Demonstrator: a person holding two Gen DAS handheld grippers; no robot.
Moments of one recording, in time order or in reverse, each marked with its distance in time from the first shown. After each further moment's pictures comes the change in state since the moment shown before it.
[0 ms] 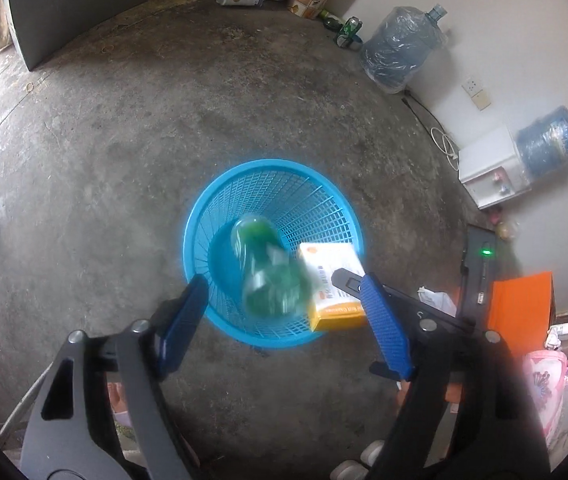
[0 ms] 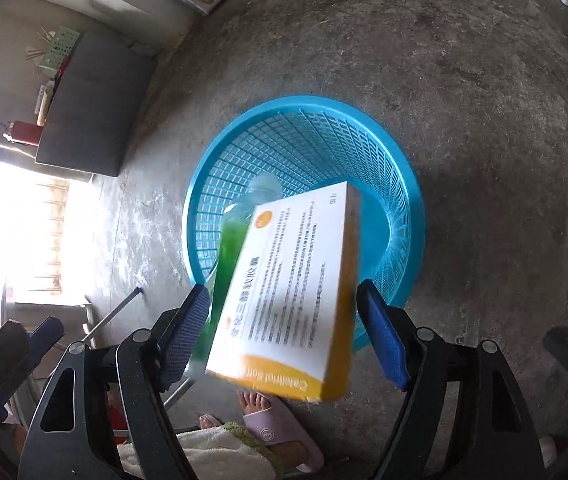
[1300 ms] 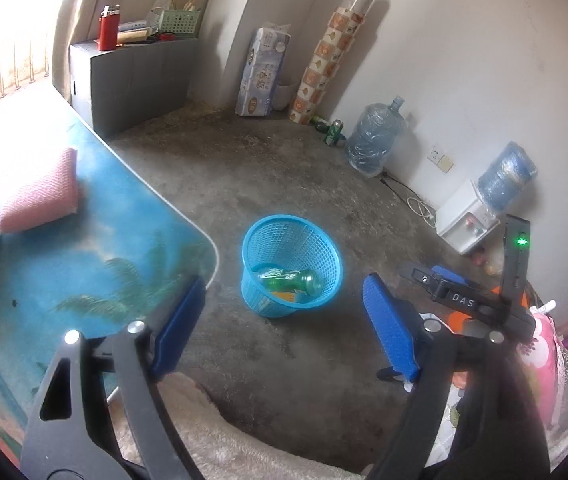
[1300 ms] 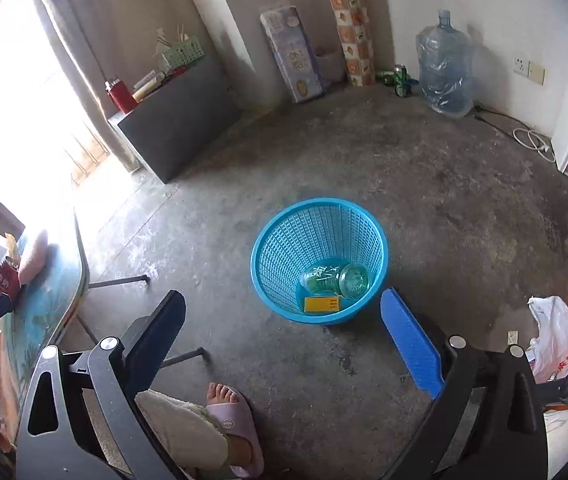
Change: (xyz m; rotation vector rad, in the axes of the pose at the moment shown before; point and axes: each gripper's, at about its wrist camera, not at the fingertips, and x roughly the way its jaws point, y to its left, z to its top) left arm -0.265 0.024 -0.176 0.064 -0.407 0.048; right arm -0.213 0.117 -0.166 -0.472 -0.413 -0.067
